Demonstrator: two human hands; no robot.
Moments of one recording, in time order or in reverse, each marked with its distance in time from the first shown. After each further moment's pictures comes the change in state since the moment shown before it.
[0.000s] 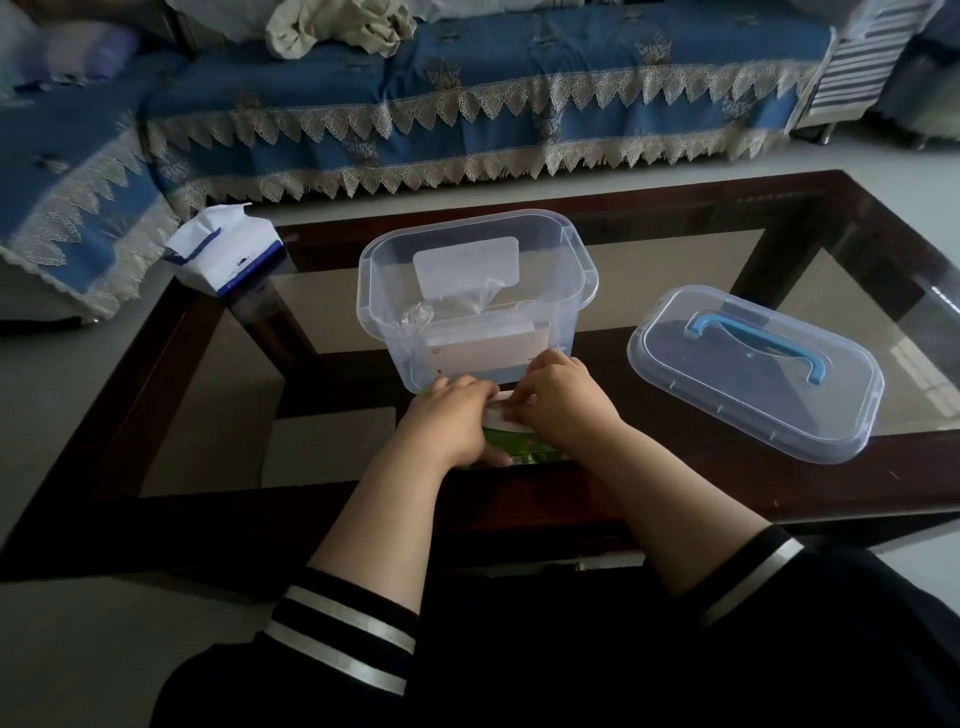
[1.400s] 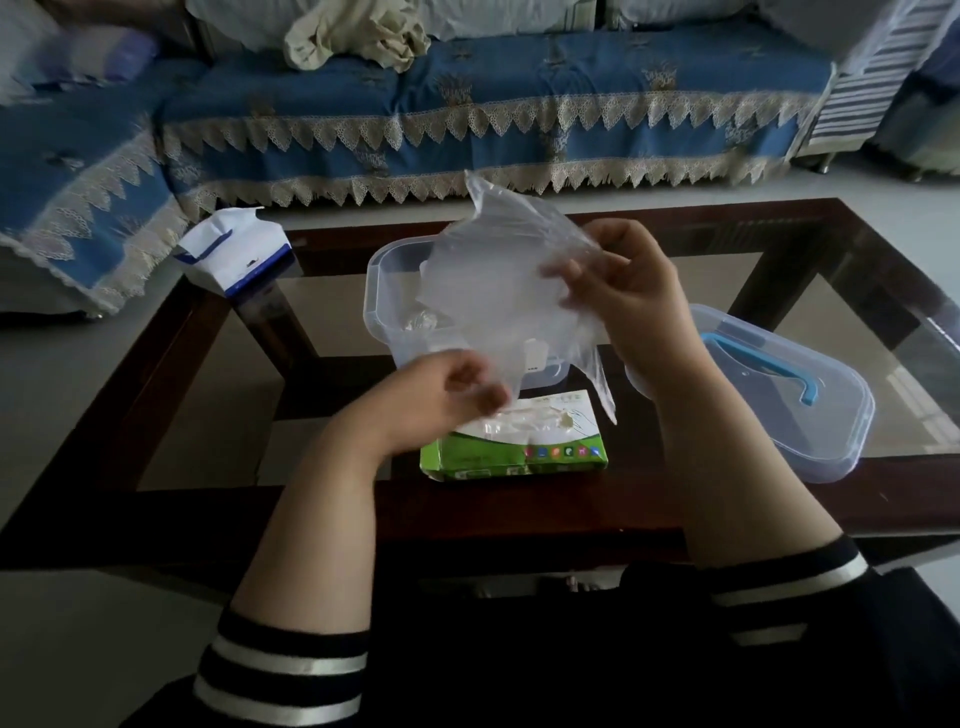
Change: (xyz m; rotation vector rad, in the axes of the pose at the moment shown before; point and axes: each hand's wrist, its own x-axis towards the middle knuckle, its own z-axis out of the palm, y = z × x) left_hand -0.035 -0.013 -0.042 -0.631 0.056 0.126; right_hand -0.002 -0.017 -0.088 1.010 0.337 -0.321
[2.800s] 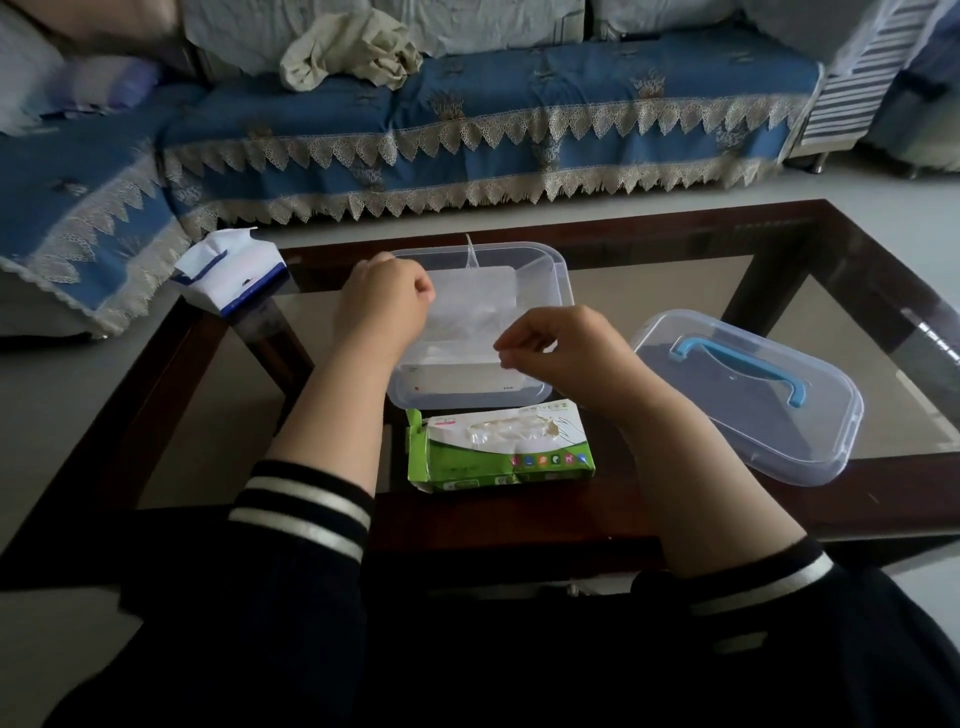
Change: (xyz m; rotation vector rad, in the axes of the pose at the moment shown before) left_hand 0.084 0.010 -0.042 0.624 0.635 -0.050; right_hand -0.004 0.021 0.001 -0.657 -0.286 0.078
